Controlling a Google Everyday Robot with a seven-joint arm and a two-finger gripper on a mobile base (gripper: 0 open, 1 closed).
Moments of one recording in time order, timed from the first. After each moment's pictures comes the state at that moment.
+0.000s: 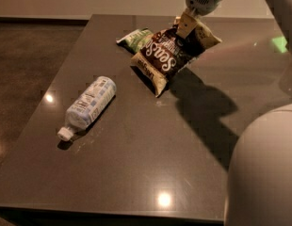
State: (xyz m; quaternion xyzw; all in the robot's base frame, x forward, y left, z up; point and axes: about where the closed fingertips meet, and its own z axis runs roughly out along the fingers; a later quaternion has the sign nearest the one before) arm 0.678 -0.117 0.971 -0.51 0.83 0.02 0.22
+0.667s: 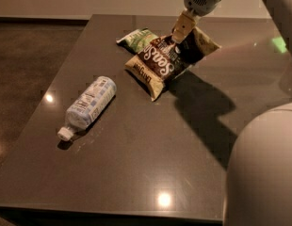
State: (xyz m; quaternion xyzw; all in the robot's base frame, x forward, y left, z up) arm 0.683 -0.113 0.968 -0.51 0.83 0.02 0.22
